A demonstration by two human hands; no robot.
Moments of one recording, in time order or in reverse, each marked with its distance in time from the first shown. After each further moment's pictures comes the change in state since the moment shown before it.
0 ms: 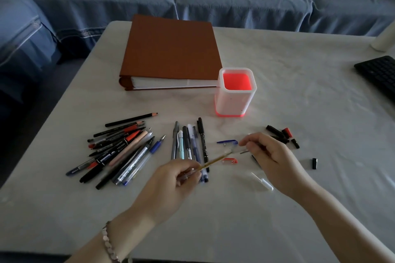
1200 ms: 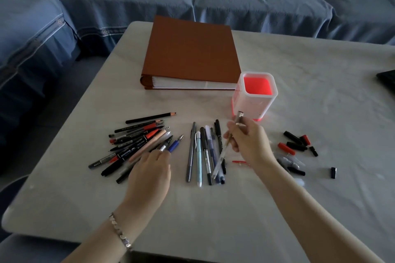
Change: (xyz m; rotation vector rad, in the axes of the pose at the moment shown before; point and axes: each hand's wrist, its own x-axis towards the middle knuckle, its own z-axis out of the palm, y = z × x) left_hand 0.003 -0.065 -0.034 0.929 0.286 0.034; right_hand 0.061 -0.019 0.067 0.224 0.130 0.136
